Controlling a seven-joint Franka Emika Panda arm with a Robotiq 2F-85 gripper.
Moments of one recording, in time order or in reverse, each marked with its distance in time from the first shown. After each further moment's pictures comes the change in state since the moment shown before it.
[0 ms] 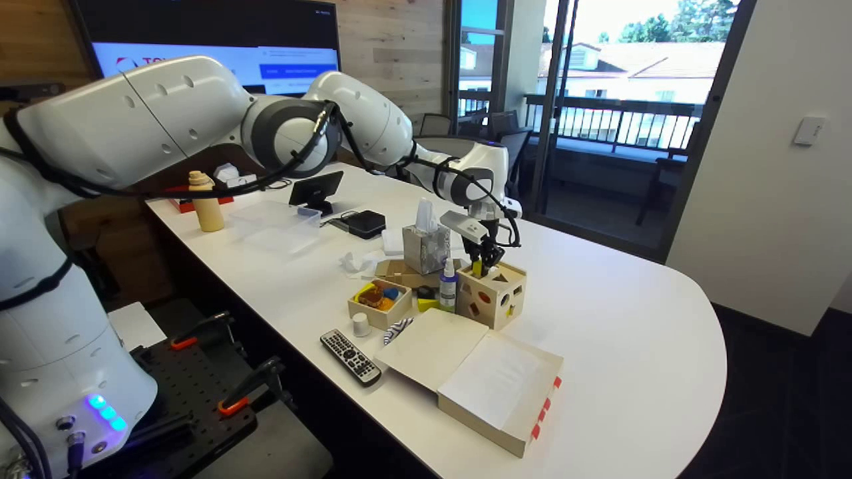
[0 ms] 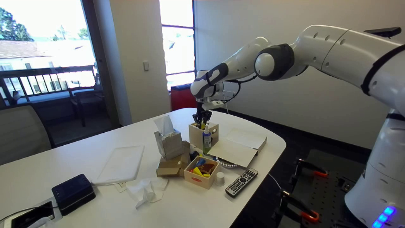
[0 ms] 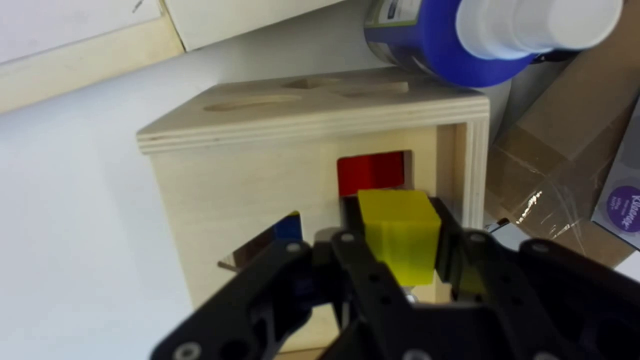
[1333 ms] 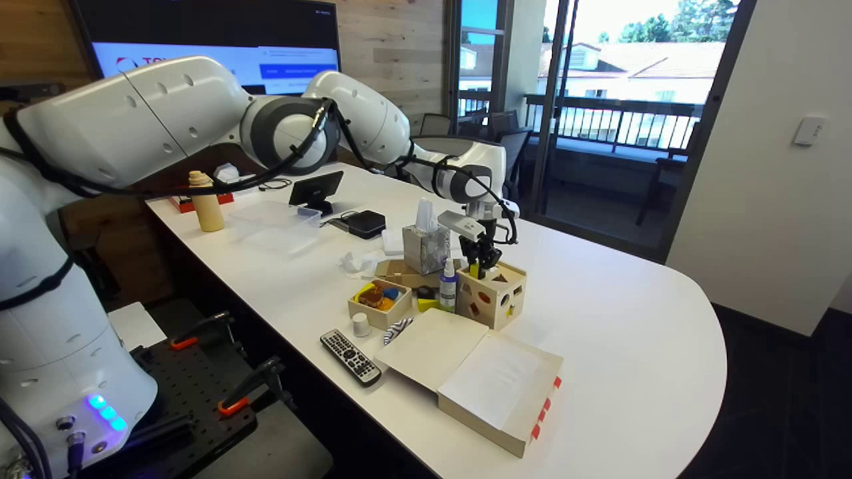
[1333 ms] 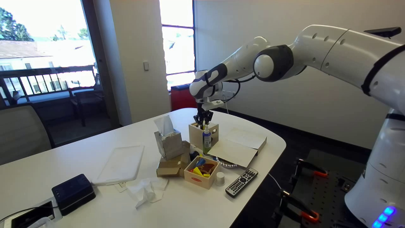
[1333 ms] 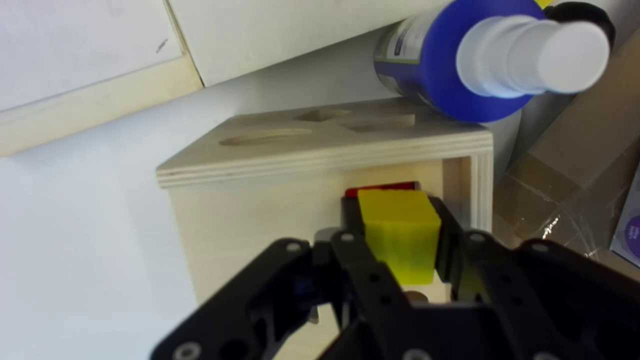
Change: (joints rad) arm 0.029 0.001 -0.040 0.011 -0.010 -0.068 0.037
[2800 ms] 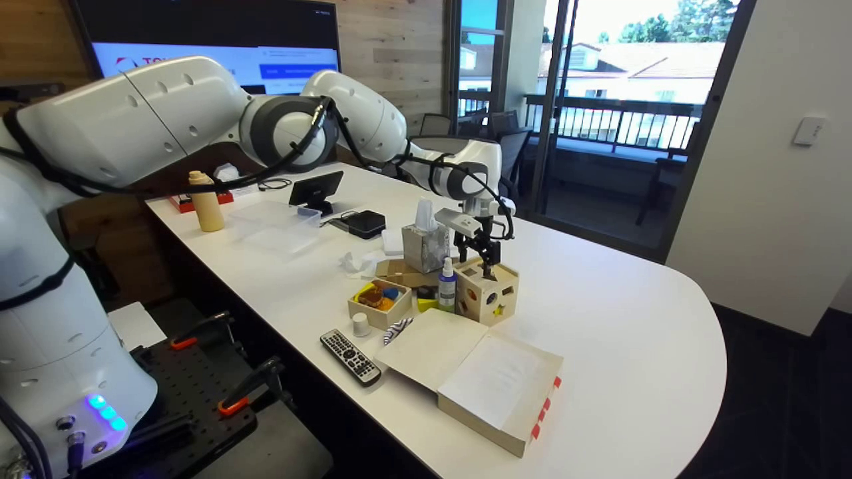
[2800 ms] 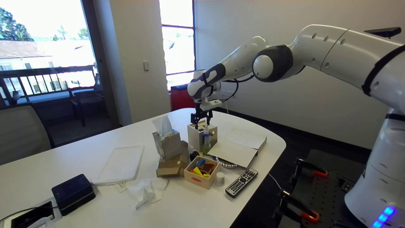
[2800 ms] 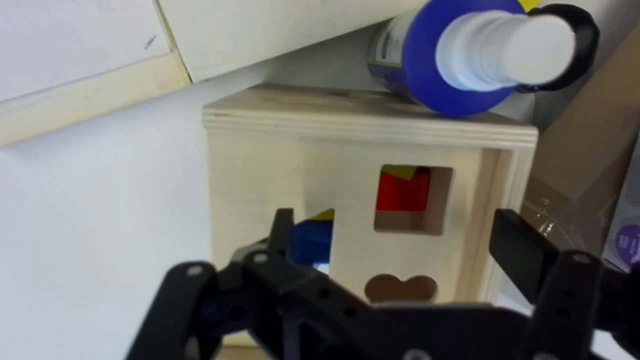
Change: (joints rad) arm 0.026 -0.004 -0.013 0.003 0.000 -0.006 0.010
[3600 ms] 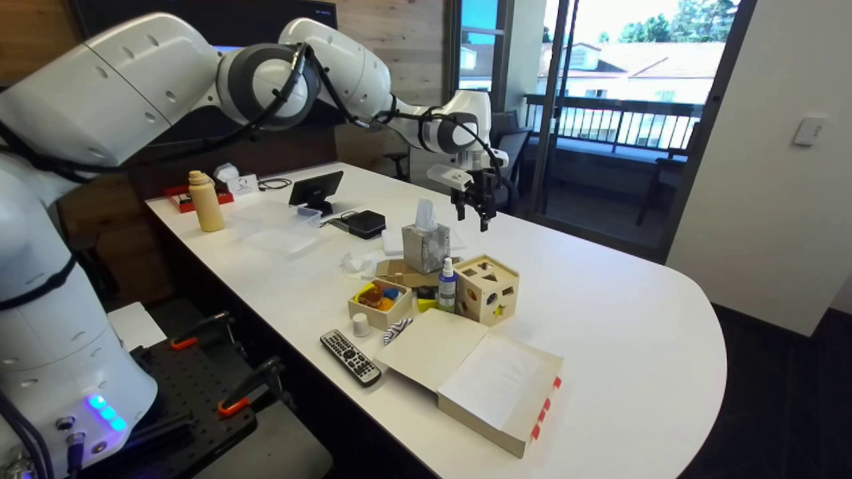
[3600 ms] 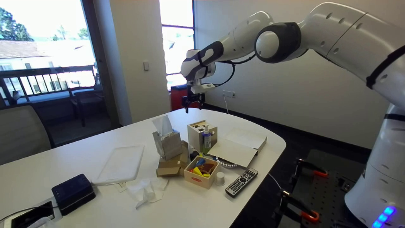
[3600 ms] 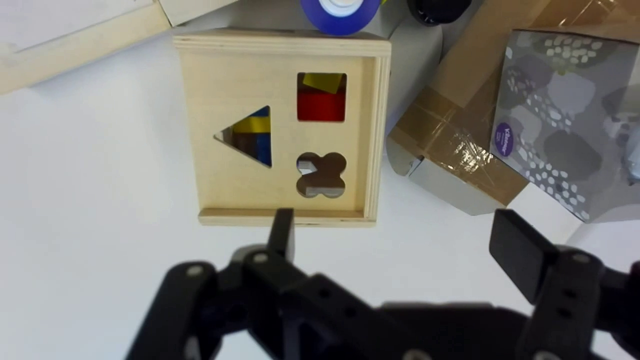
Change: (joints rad) arm 0.061 -0.189 -0.008 -0.091 0.000 0.002 0.087
